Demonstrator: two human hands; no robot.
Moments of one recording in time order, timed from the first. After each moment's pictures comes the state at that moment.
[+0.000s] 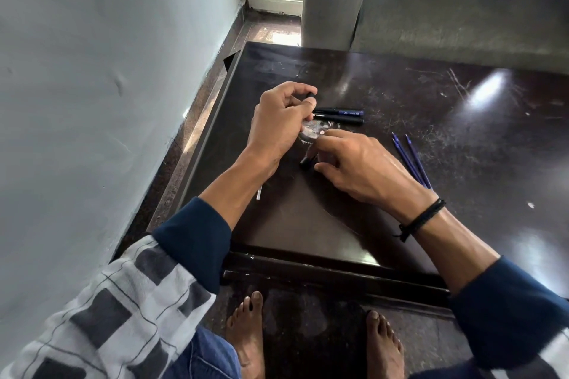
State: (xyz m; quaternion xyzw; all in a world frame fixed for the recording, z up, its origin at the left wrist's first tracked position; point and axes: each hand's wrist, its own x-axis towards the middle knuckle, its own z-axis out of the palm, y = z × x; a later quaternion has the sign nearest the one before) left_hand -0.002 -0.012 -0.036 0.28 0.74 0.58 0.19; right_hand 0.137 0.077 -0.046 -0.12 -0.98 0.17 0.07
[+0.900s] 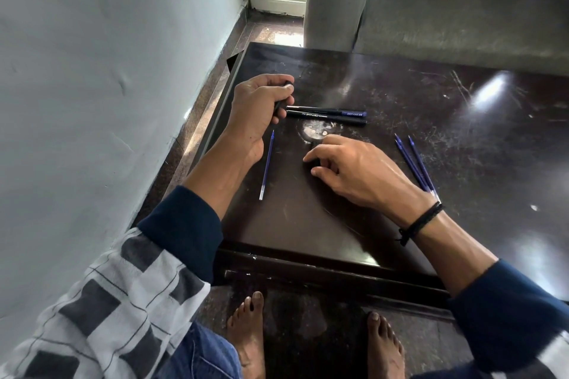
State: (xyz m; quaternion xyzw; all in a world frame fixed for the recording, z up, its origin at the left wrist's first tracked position) left_hand -0.033 -0.023 -0.030 0.17 0.68 0.67 0.26; right_hand 0.134 0.074 -0.055 -0.12 -0.98 0.17 0.04
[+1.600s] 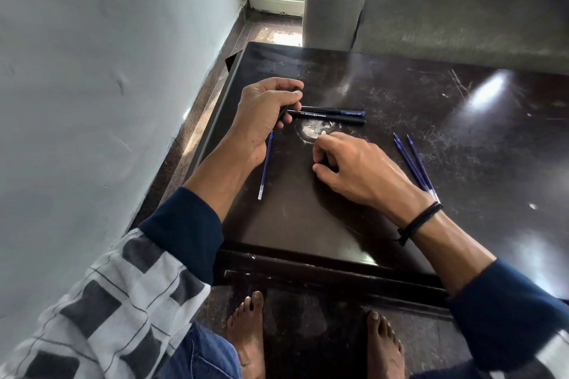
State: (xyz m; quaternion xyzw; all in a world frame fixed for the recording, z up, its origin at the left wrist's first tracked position) left_hand -0.029 -0.020 -0.033 0.20 0.69 0.64 0.29; right_hand 0.137 0.070 -0.051 -0.16 -0.97 0.18 0.05
